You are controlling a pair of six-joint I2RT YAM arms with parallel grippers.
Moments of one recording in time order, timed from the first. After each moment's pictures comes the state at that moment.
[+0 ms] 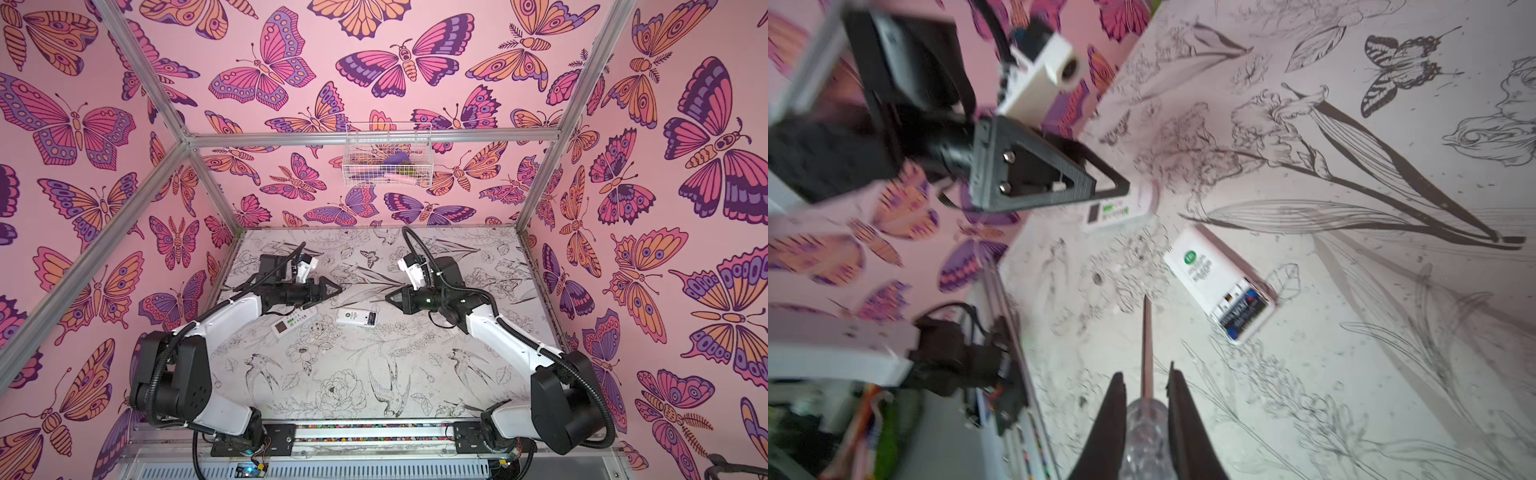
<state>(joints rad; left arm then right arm) -0.19 1.55 0.98 -0.33 0.76 -0.37 0.49 1.36 0.90 -0.21 -0.62 0.24</state>
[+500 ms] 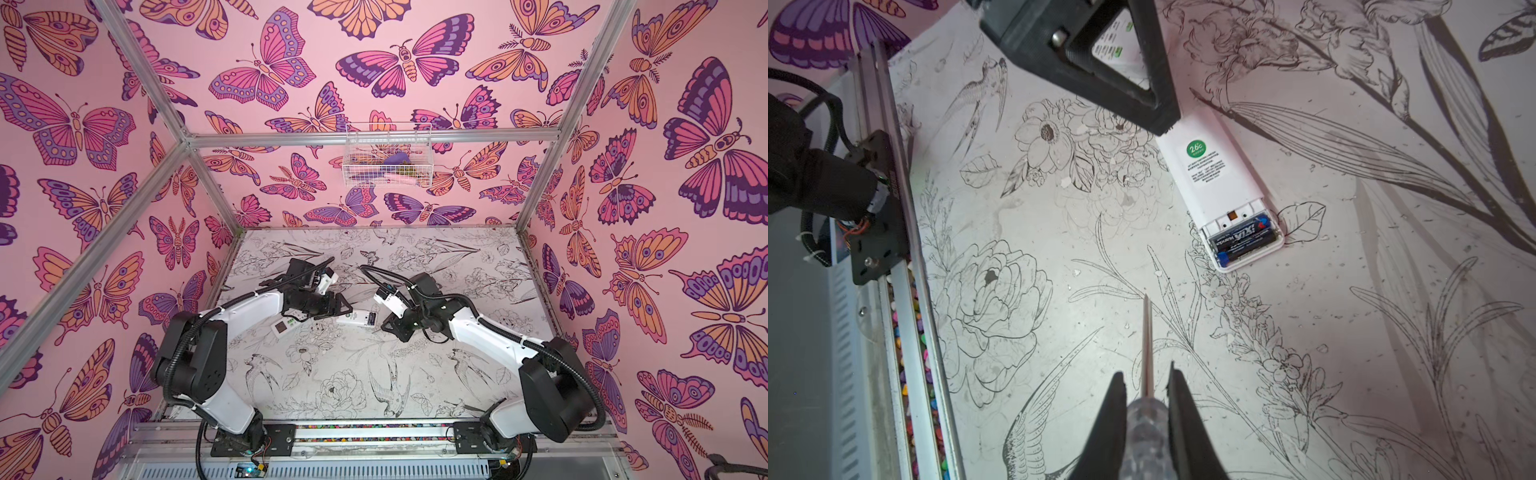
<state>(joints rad) -0.31 1.67 1.04 -0.47 0.60 -0.29 0.62 1.45 0.90 -0.35 -0.48 -0.17</state>
